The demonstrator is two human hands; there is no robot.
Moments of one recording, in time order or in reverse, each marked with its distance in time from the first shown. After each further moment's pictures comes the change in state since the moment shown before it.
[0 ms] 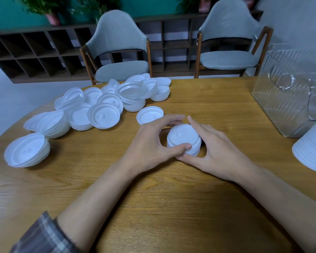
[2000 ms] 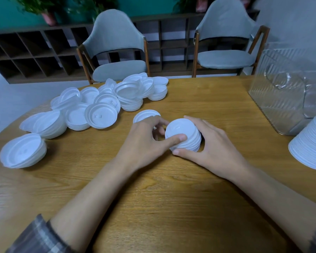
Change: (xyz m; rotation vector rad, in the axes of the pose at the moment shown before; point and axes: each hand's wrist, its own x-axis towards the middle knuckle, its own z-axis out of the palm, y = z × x) left_hand 0.001 0.003 -0.005 0.158 0.074 -0.223; right_hand -0.002 0.000 0.006 0.101 0.162 -0.033
